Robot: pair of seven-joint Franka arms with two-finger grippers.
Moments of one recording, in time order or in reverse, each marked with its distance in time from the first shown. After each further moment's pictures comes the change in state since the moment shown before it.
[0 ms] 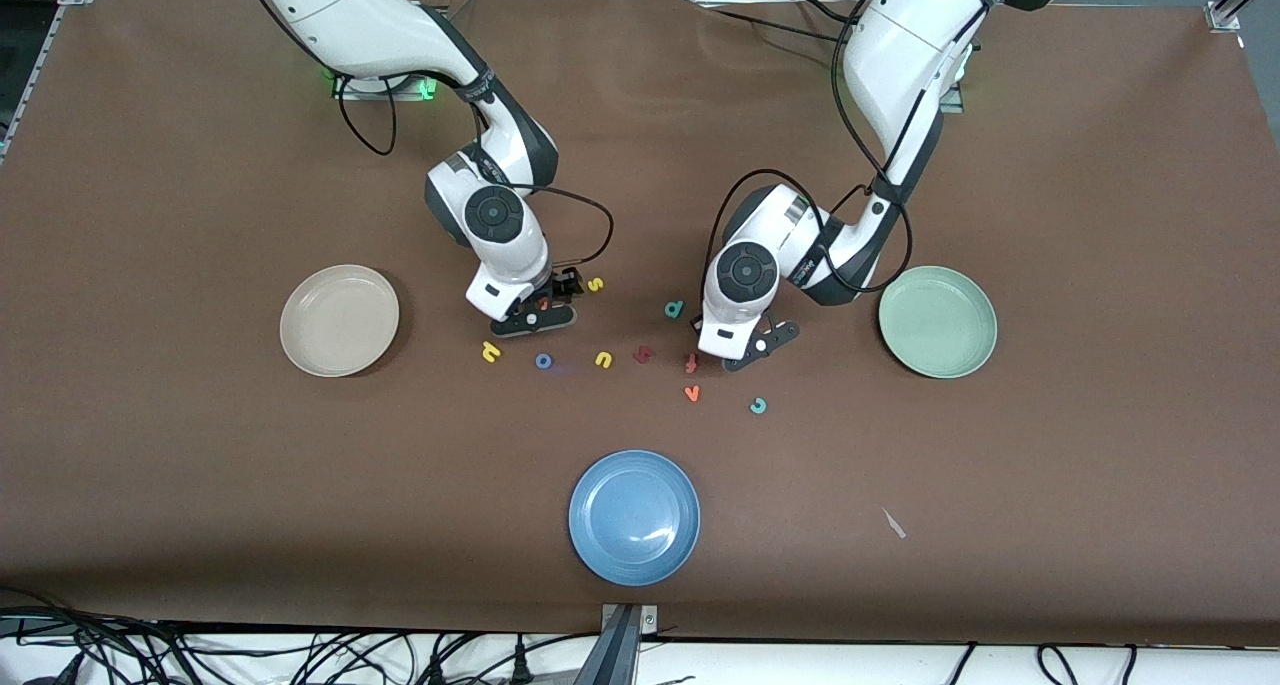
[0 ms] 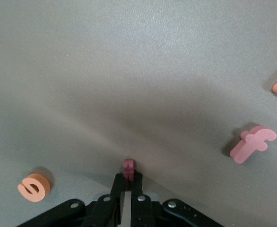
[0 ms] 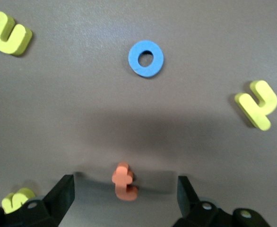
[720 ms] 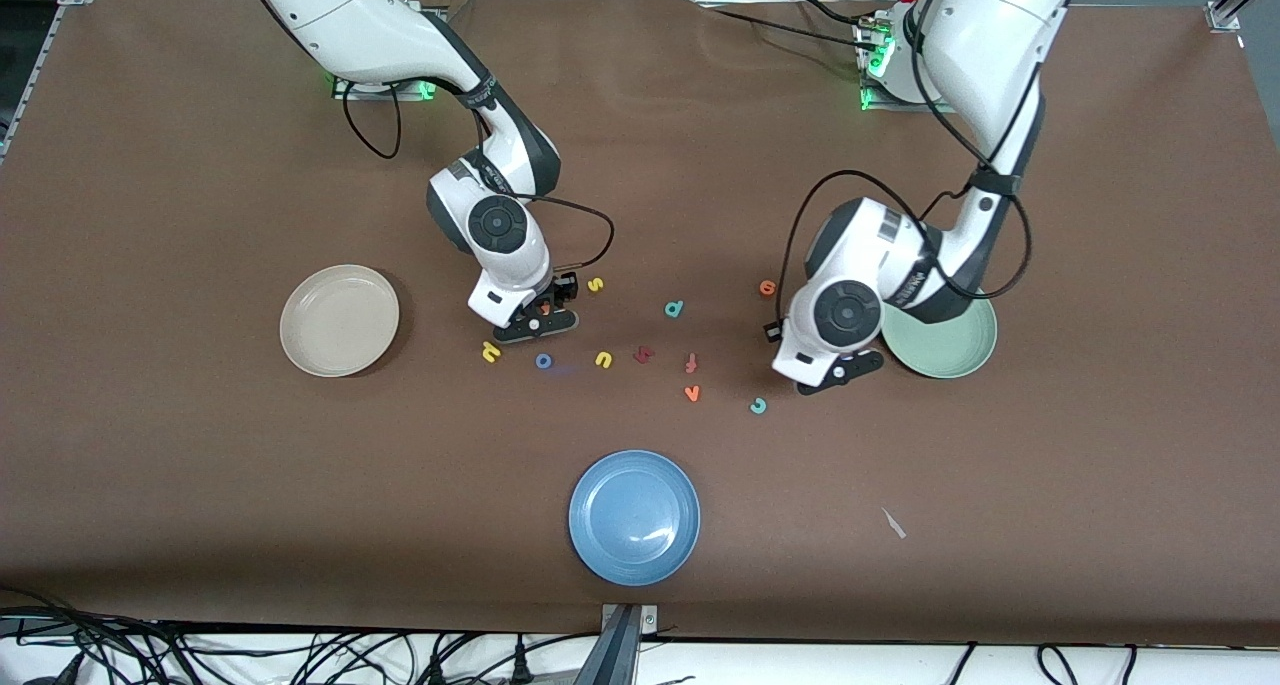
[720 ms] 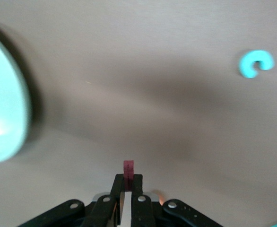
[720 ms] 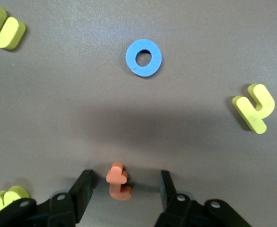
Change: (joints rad) left arm 0.188 -0.110 0.019 0.032 0.003 -0.316 0.390; right arm -0.001 0.005 -0.002 0.023 -0.001 -0.059 -0.032
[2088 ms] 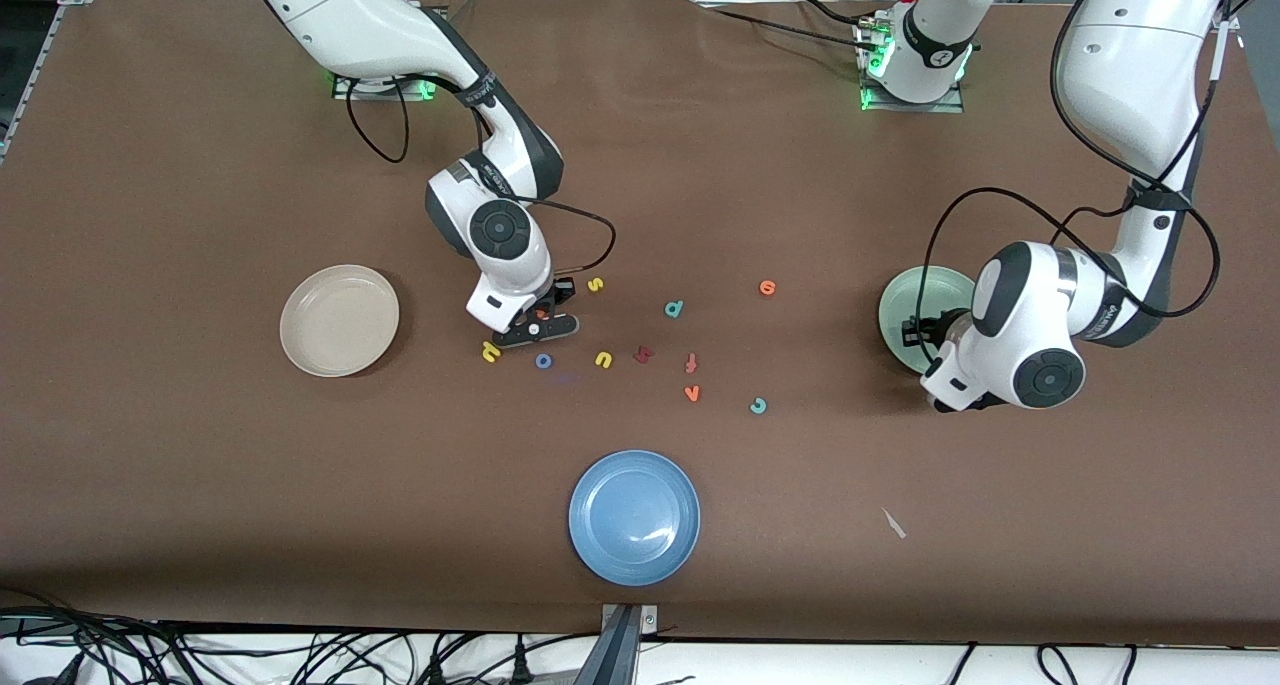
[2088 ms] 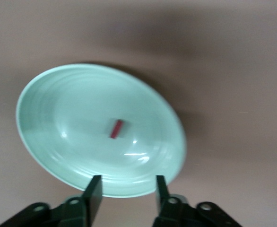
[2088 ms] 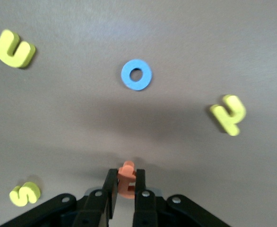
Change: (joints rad) left arm 0.287 -0.010 -0.045 0.007 0.062 -0.144 0.399; right arm -0.002 -0.008 -0.003 0.114 0.001 -0.179 0.001
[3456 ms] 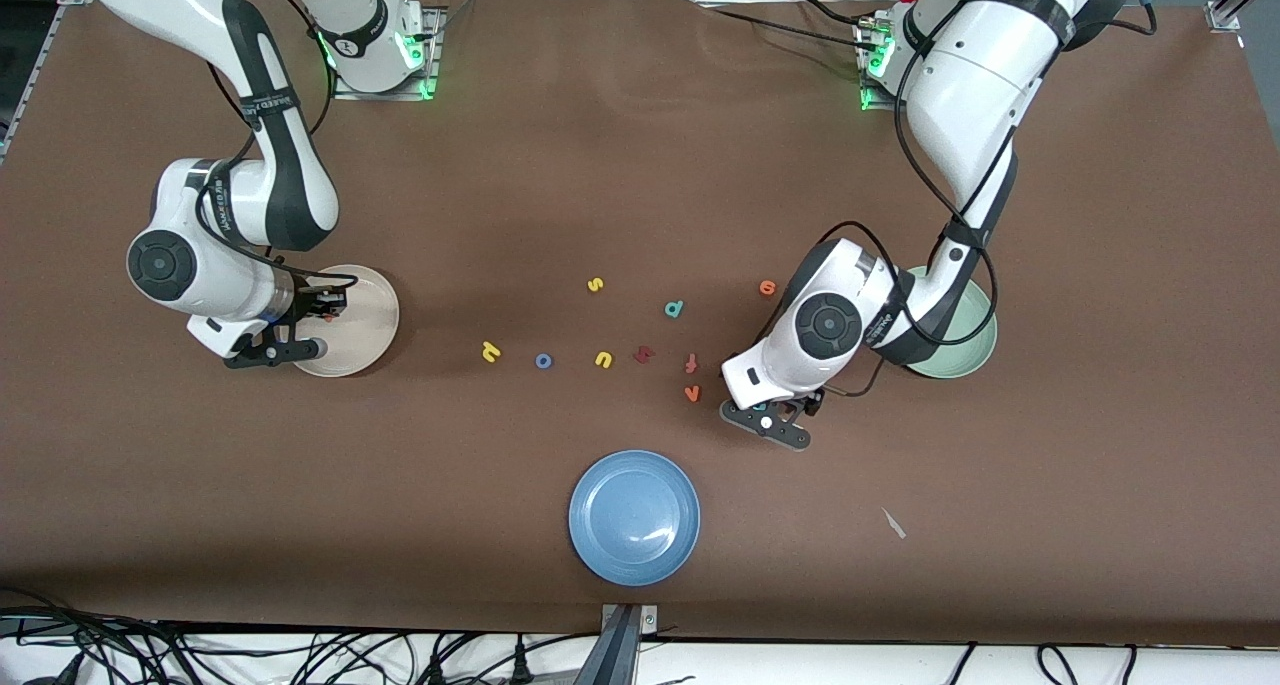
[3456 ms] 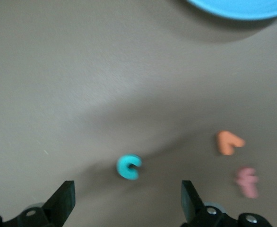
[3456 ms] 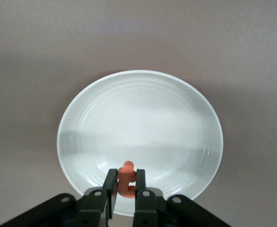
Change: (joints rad) left arm -0.249 0.231 -0.081 0.194 0.180 0.520 0.233; right arm -0.056 -0.224 -0.505 -0.226 0.262 -0.080 -0.616
